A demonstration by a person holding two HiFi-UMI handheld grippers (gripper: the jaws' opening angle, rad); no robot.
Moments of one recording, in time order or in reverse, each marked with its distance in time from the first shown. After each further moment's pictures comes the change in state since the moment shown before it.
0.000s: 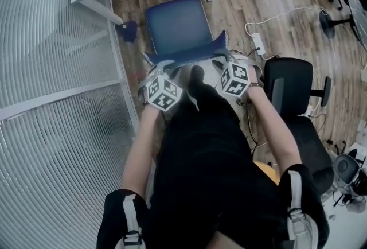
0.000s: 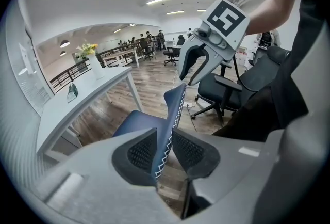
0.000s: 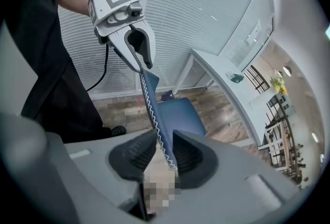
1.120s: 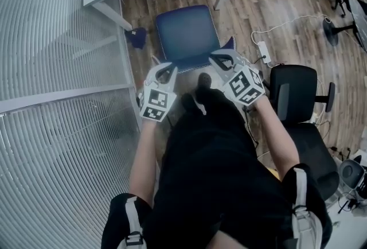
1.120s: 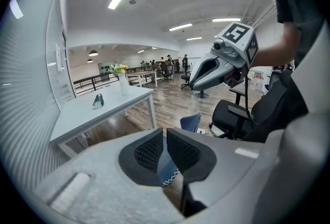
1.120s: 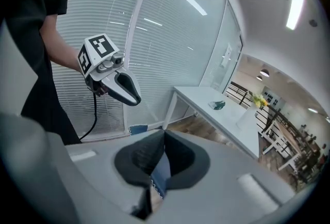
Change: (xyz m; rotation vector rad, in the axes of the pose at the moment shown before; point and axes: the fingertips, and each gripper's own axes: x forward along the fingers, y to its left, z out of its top) left arm -0.098 0.046 0.019 -0.175 -0.269 0.169; right arm -0.085 -0.028 0.118 0.172 -0.387 -0.122
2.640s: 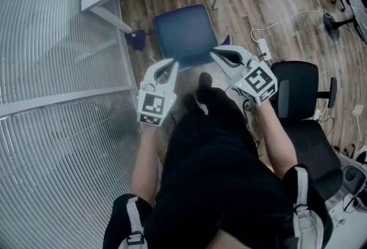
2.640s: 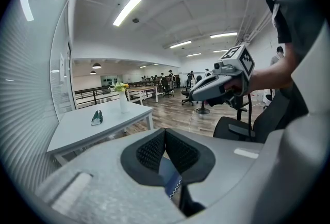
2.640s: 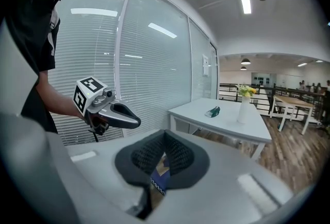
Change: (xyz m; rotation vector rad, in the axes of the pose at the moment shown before) left arm -0.018 -0.013 0.074 -0.012 -0.200 0.017; right arm -0.059 -0.029 0.030 0.332 -0.309 0.001
